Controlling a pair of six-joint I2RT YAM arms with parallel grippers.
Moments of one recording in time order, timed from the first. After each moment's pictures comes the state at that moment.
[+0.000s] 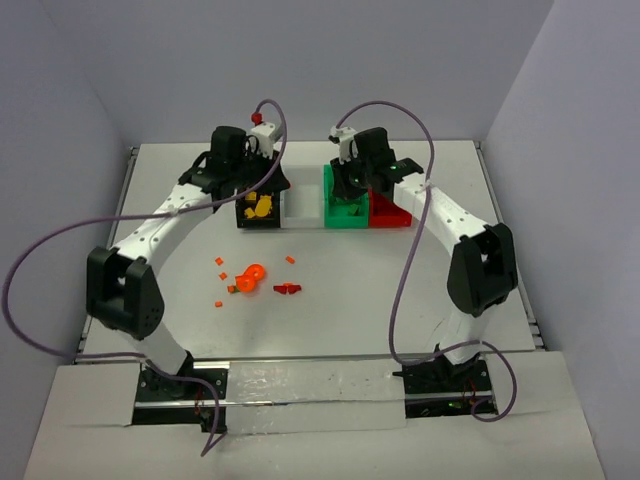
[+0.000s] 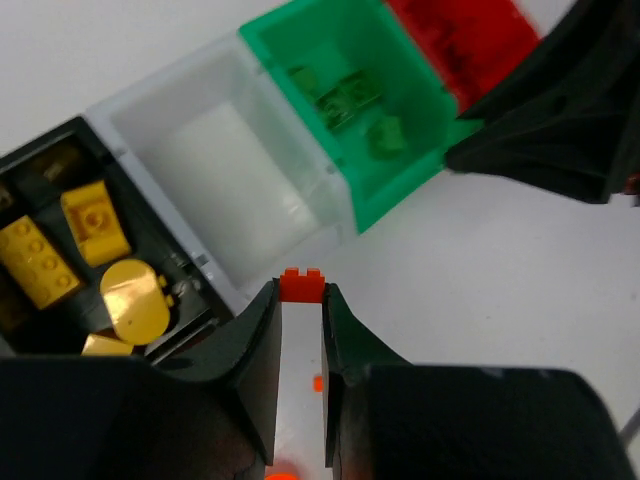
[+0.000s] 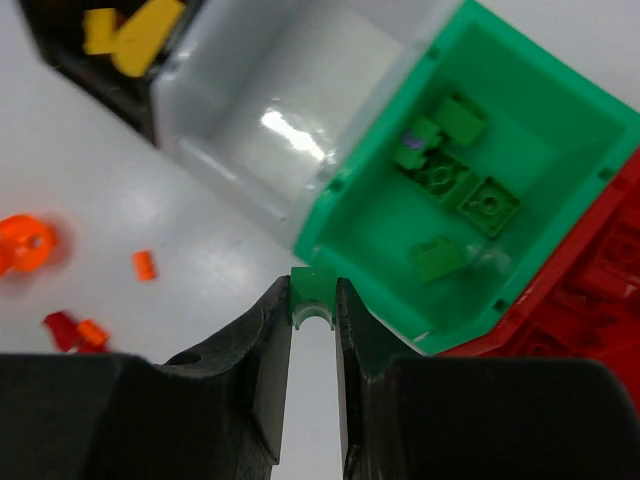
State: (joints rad) left arm -0.41 1.63 1.42 -0.35 0.40 -0.05; right arm 0.43 1.75 1.53 -0.50 -0.25 -0.05
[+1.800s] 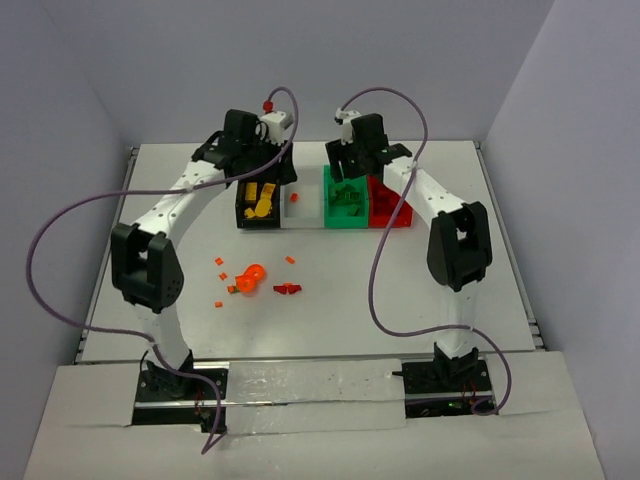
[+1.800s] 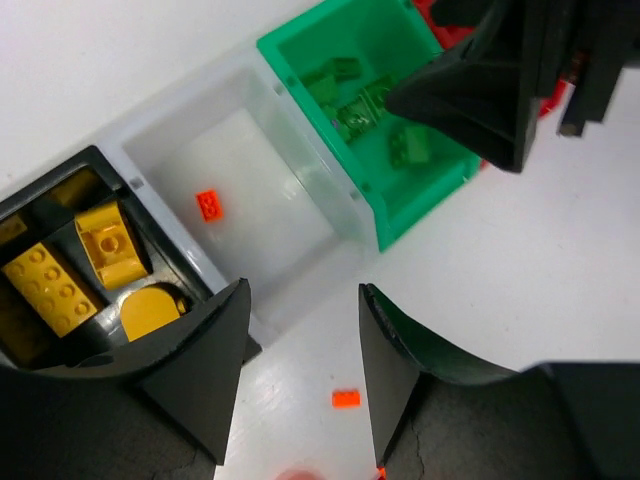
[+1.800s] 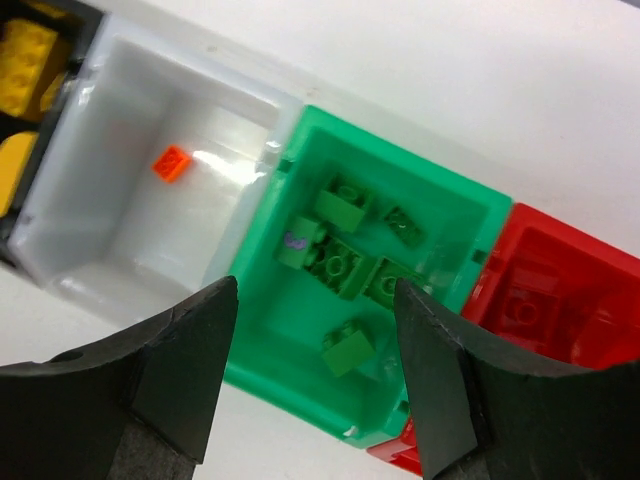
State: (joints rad) left arm -0.41 1.91 1.77 -0.52 0.34 -0.02; right arm 0.38 2.03 1.79 -0.45 -0.06 0.01
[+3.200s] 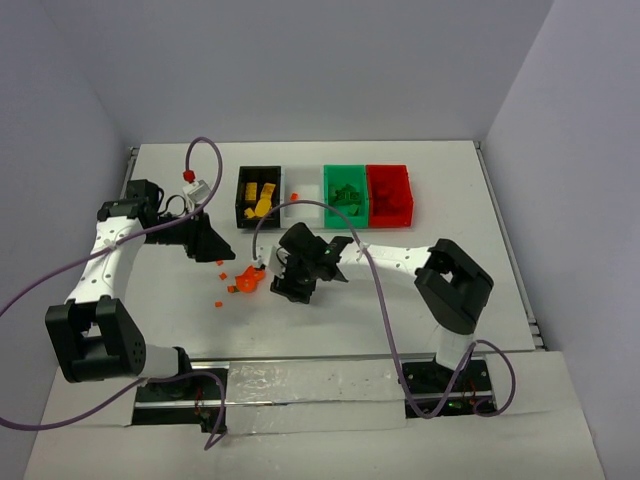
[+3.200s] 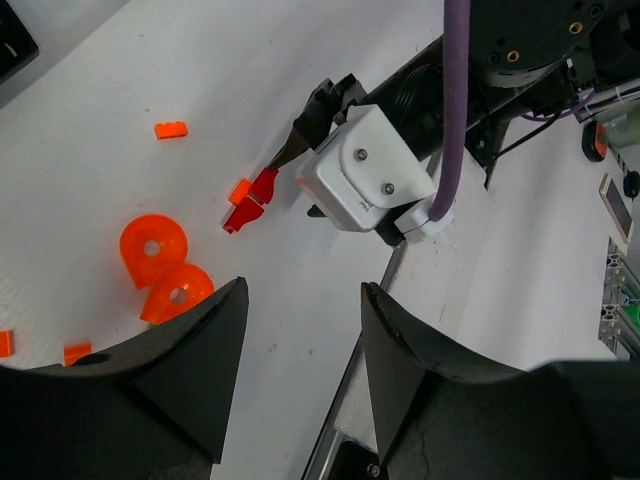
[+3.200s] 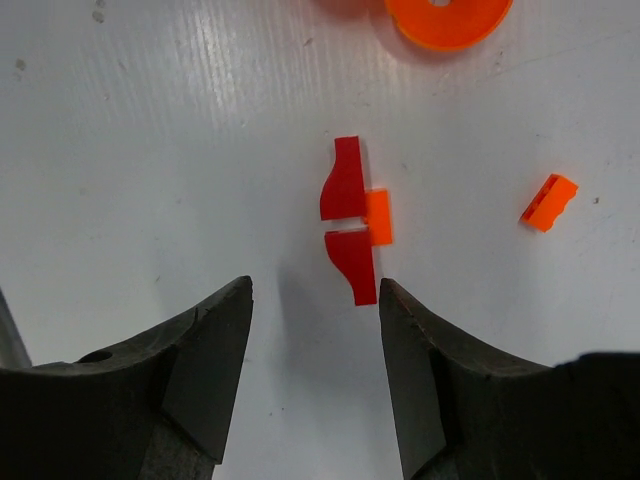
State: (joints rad) left arm 0.08 1.38 1.13 -1.09 1.13 0.66; right arm 0.95 1.79 1.17 -0.37 -0.24 -0.39
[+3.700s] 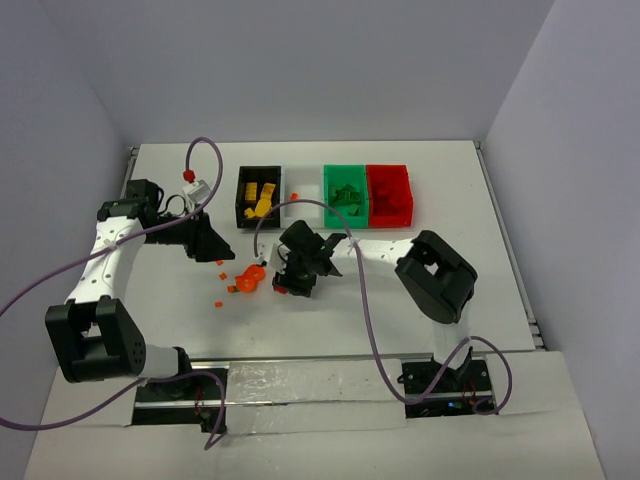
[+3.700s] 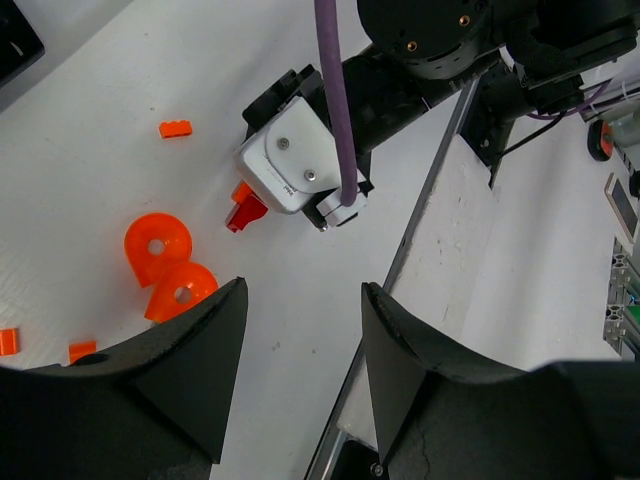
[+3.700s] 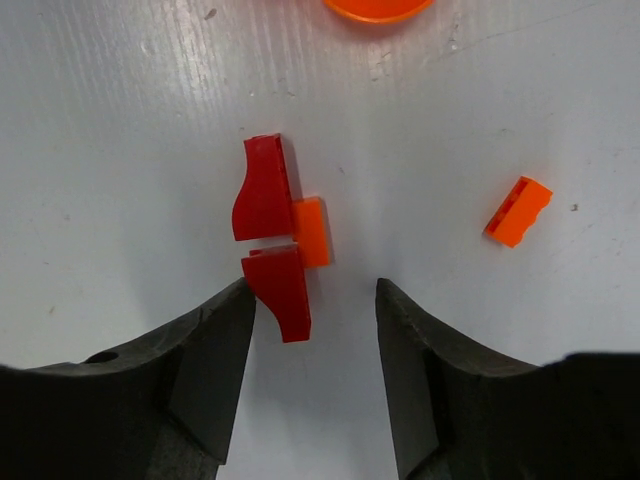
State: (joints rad) left arm 0.08 1.38 1.13 -1.09 1.12 0.66; right arm 0.91 1.90 1.20 -0.32 -0.23 -0.44
